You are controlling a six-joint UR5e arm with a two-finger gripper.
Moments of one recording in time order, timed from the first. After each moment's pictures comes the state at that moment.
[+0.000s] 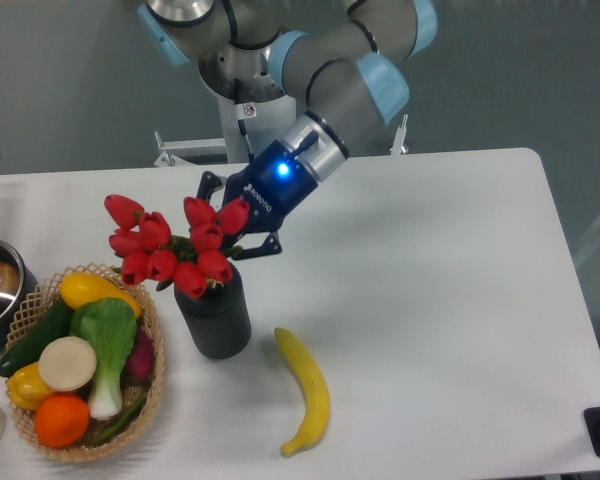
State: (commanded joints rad) arm 2.62 -1.68 -1.90 -0.74 0.29 0.78
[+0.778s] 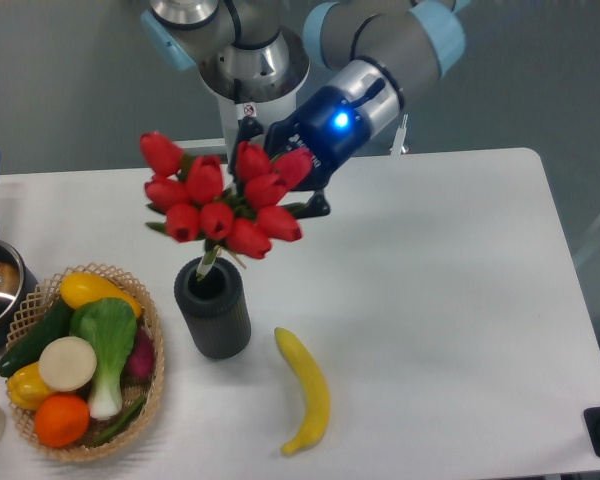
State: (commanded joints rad) arm 2.77 -1.68 -1.79 -0.75 0.06 0.62
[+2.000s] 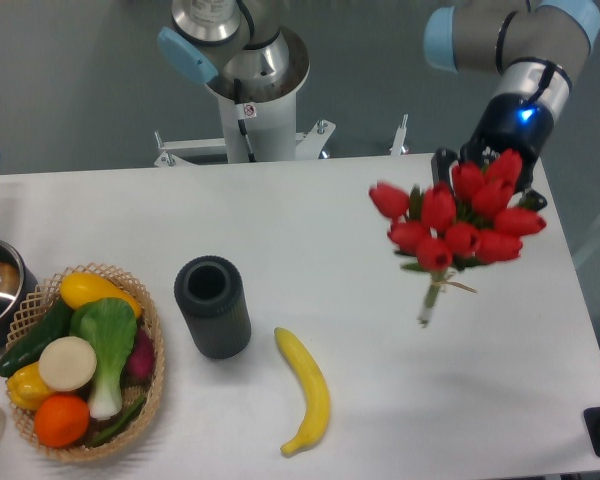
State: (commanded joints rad) arm 2.94 -1.83 -1.72 -0.74 0.60 1.14
